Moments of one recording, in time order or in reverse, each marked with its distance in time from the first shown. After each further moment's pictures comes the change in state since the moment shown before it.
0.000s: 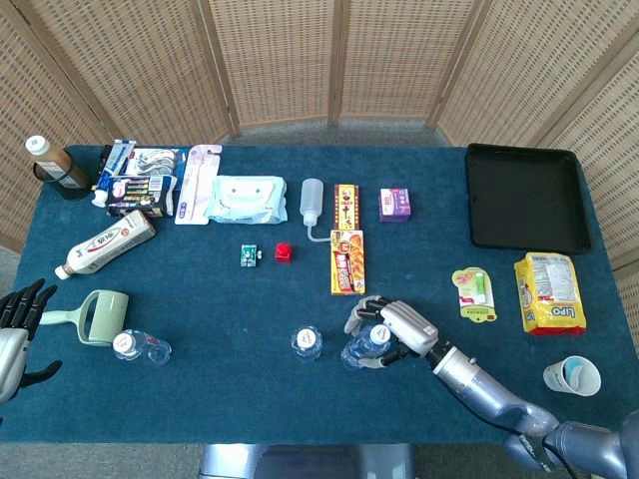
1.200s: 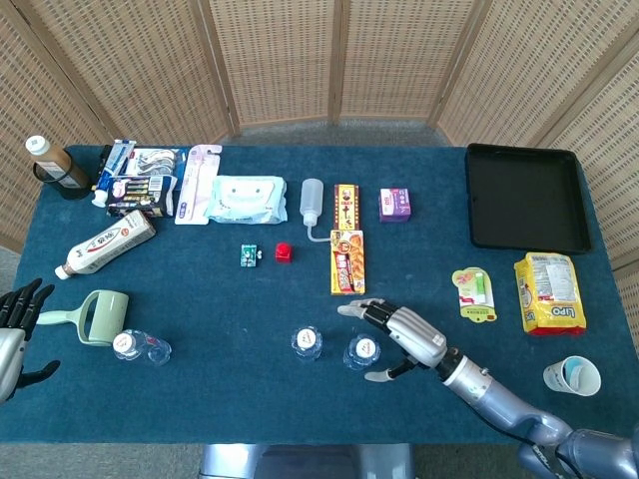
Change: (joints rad) left arm 0.003 0.005 -0.001 0.001 0.004 0.006 -0.017; right arm -0.020 0.062 -0.037 -0.047 -0.089 0.155 -0.015
